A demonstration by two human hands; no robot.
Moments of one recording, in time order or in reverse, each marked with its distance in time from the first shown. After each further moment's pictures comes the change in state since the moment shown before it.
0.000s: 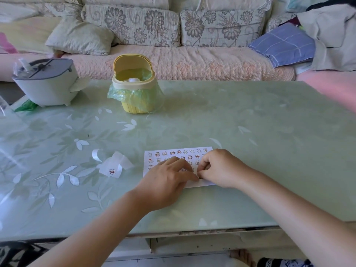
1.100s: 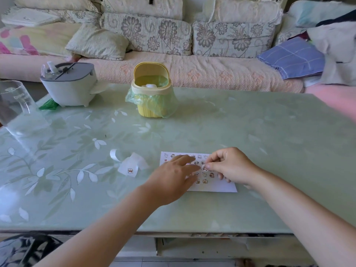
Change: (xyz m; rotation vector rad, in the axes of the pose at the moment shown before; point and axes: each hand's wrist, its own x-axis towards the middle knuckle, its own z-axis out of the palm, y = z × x) left_hand -0.003 -0.008 -0.019 -0.064 -0.089 -0.210; right_hand 0.002 -0.015 -0.006 0.507 0.041 0.028
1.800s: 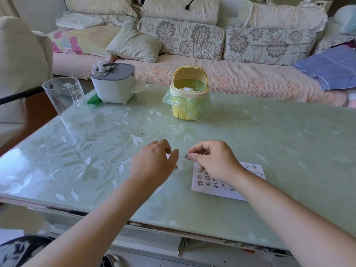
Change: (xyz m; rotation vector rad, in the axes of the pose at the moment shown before) left_hand -0.052 -0.050 -0.082 0.092 0.375 -0.674; right_hand 0.019 -0.084 0.094 0.078 -0.016 -0.285
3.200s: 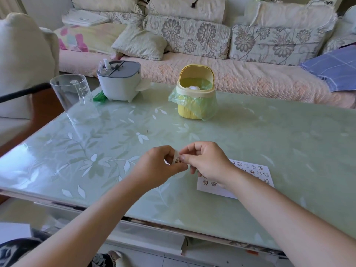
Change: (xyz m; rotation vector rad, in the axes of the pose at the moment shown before) left_hand -0.009 -0.015 -0.013 -0.405 -0.264 -0.031; right_hand 0.001 -0.018 0.028 0.120 -0.116 0.088
